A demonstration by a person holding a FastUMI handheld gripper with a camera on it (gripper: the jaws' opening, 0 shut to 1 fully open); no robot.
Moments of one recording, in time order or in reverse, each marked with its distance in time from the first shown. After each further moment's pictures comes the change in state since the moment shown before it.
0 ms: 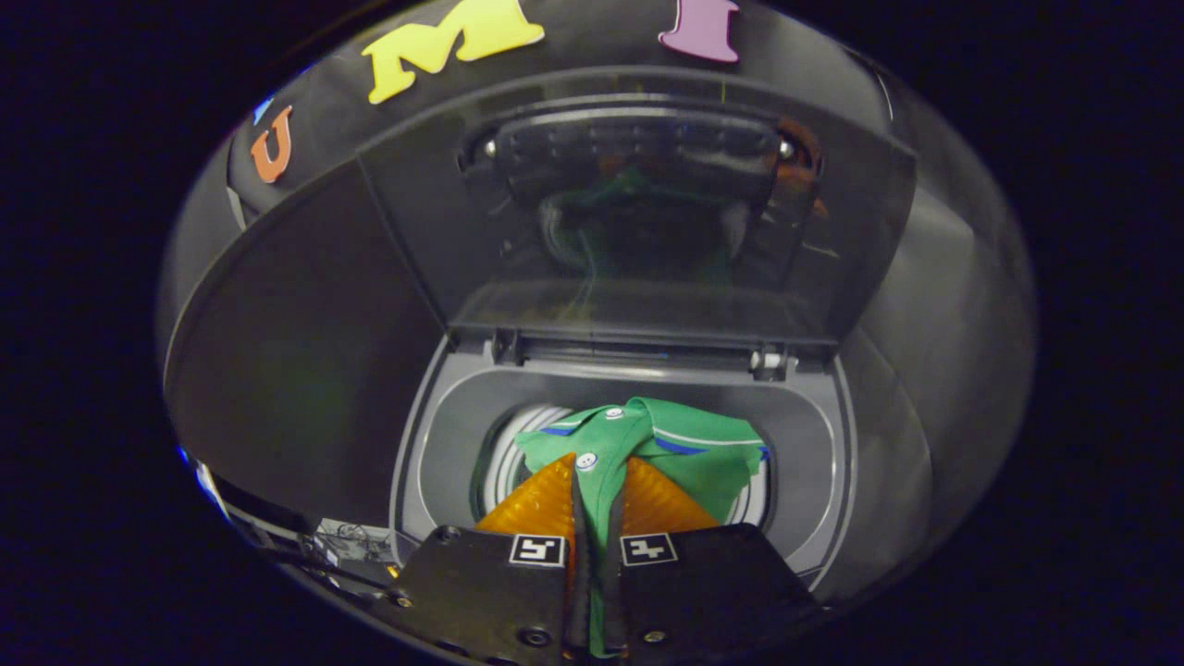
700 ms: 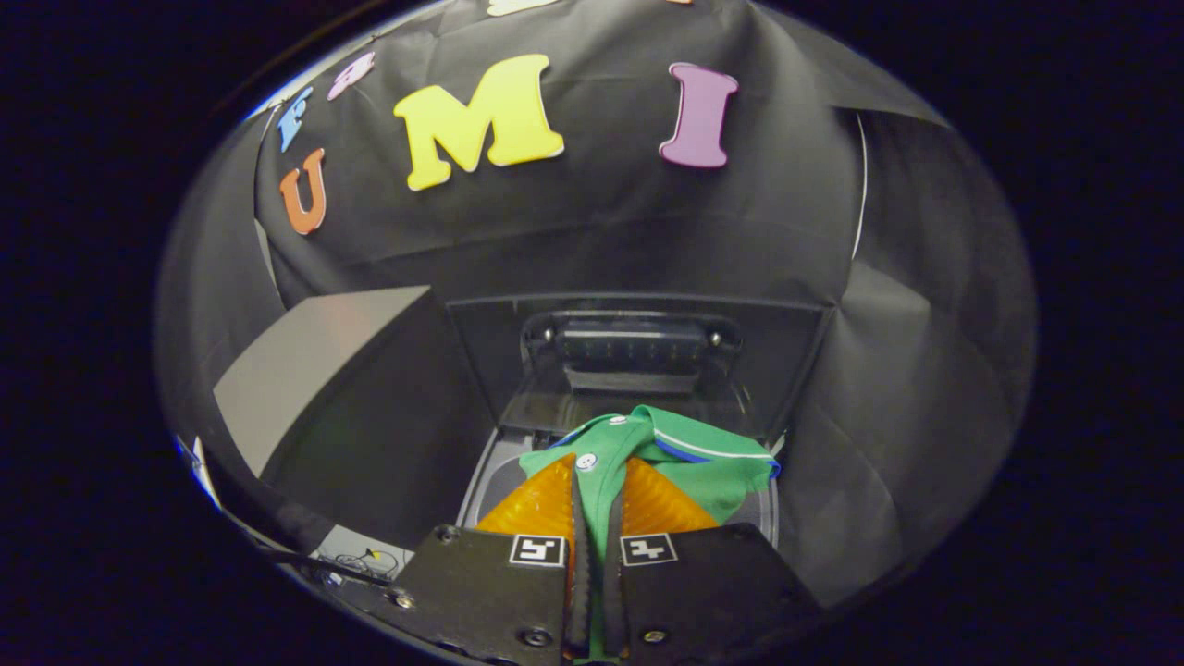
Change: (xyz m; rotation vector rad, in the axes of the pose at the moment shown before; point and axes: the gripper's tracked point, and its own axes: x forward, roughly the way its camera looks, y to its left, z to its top) arm -0.120 0.013 0.072 -0.035 -0.284 0.012
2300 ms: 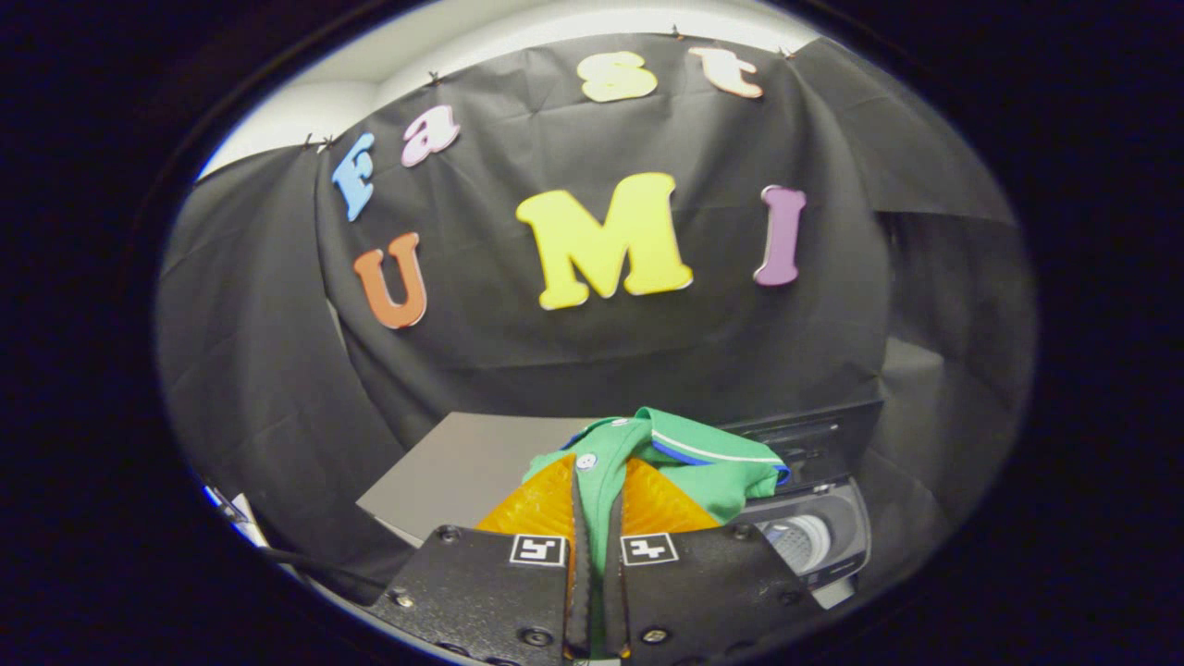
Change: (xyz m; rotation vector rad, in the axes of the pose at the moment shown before) arm -0.185 0.243 0.118 0.067 -0.340 0.058
